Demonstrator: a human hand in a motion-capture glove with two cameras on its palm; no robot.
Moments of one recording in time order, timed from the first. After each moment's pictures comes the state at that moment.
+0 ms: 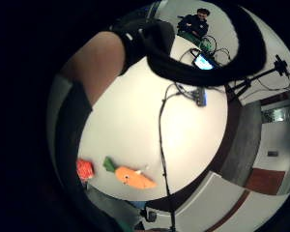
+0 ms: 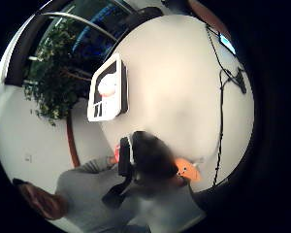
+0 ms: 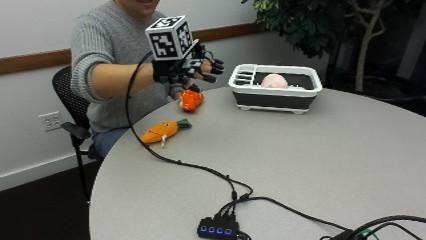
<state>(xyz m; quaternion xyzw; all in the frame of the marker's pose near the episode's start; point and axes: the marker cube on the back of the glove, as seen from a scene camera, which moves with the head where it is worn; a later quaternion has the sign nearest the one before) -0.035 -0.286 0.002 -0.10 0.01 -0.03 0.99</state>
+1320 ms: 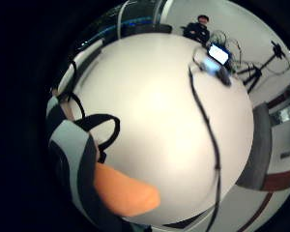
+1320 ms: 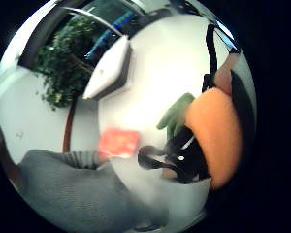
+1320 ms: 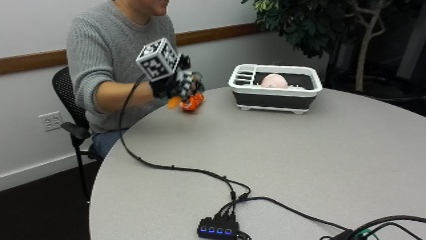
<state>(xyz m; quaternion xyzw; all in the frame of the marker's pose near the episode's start) -0.090 -0.187 0.068 0.02 -0.04 -0.17 0.98</state>
